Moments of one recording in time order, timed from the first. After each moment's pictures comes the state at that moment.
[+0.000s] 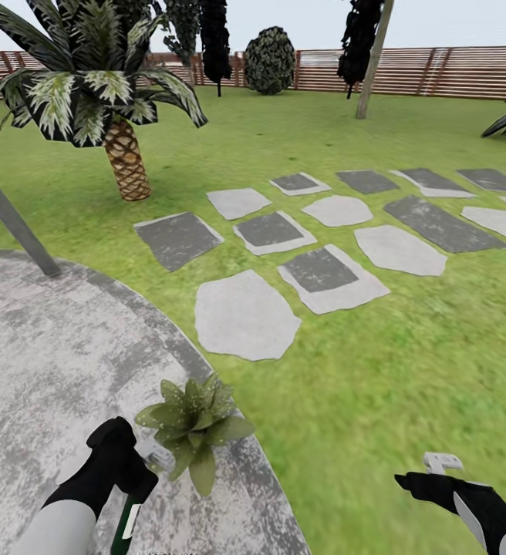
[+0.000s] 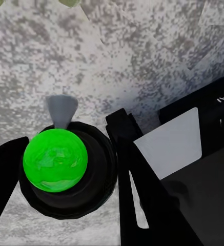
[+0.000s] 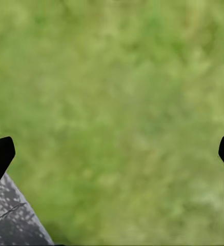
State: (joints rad) left arm -0.56 0.01 0.20 -0.84 -1.20 0.85 -1.14; right arm -0.58 -0.32 -0.17 -0.29 0.04 0.19 0.31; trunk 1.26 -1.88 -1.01
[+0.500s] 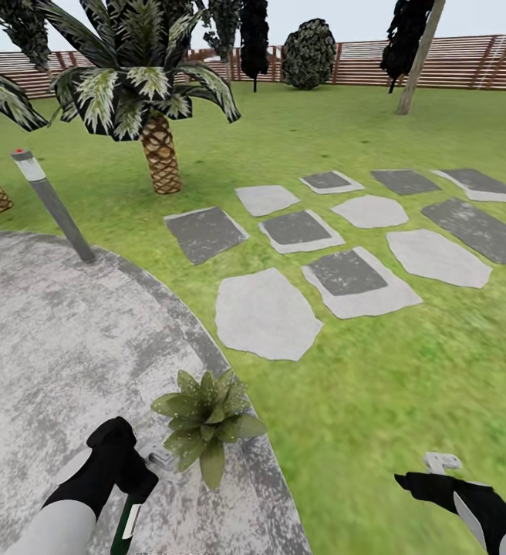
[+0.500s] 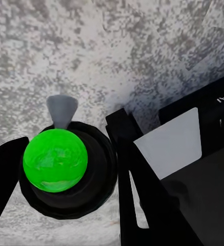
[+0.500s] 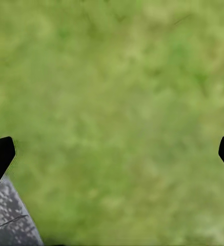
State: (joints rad) left arm -0.56 0.01 0.21 -0.84 -1.20 0.85 -1.14; right arm -0.58 -0.32 -0.17 -0.29 0.04 0.19 0.31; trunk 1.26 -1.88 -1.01
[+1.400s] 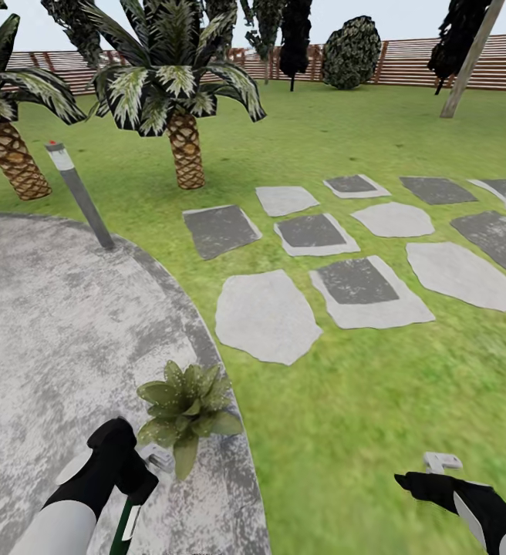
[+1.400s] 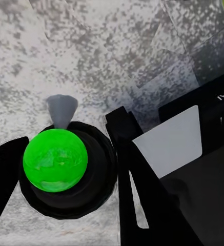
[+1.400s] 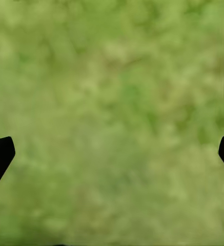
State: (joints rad) left arm -0.56 0.01 0.20 -0.83 -1.20 0.85 -1.14; right arm -0.58 -0.32 -0.17 -0.29 0.04 0.19 0.31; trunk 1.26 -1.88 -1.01
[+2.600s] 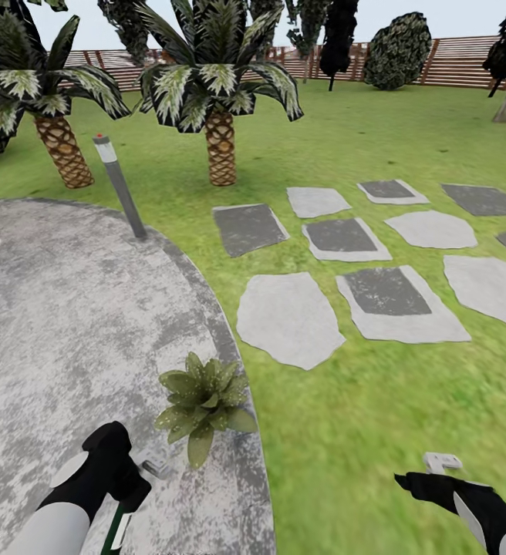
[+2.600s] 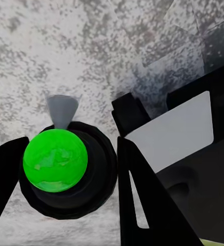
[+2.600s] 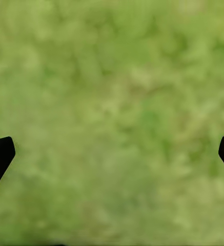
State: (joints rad) left arm -0.55 0.04 0.19 -0.80 -1.21 0.85 -1.14; right arm -0.58 -0.32 -0.17 -0.29 0.04 0.19 0.31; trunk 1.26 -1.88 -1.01
